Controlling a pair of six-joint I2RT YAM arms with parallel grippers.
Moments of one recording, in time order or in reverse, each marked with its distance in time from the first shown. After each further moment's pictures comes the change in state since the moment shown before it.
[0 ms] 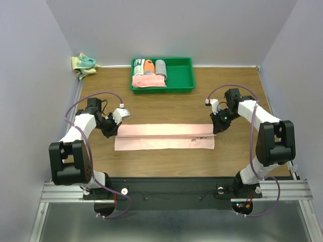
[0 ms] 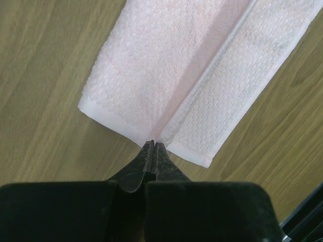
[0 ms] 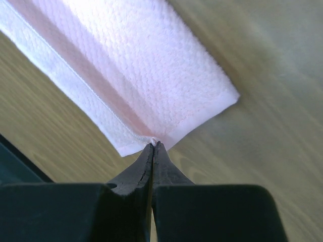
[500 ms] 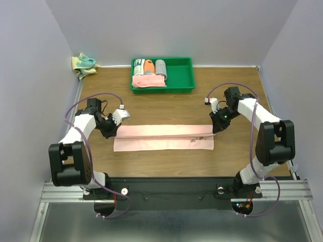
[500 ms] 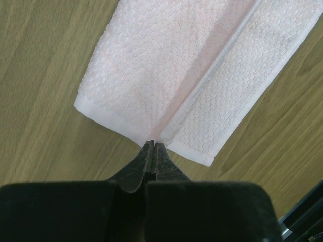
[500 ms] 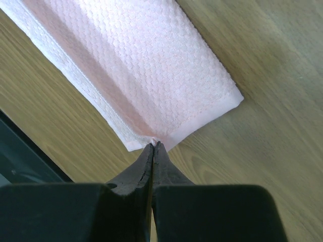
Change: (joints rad) left arm 0.000 0.001 -0.021 -0.008 -0.040 0.018; right arm 0.011 0.014 0.015 -0.064 -0.031 -0.011
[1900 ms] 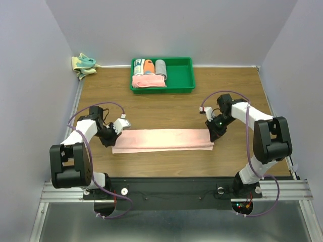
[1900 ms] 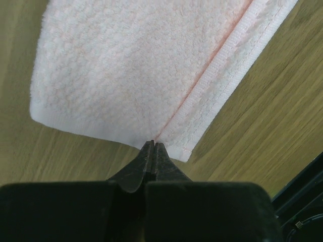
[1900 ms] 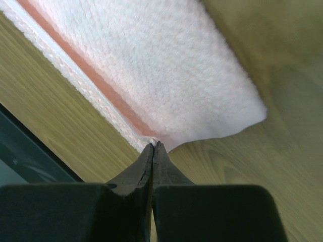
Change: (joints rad) left arm 0.000 -0.034 -0.145 -0.010 -0.070 0.045; right arm 0.072 0.031 -0.111 0.024 0.038 0.025
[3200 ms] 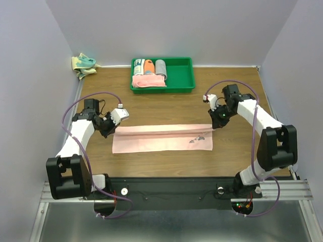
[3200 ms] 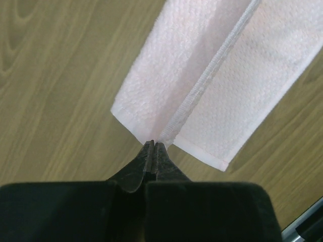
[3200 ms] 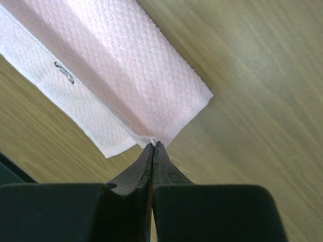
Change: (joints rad) left arm 0.000 -0.102 0.147 0.040 0.061 -0.061; right arm -0.027 -0.080 0.145 0.055 0.067 0.003
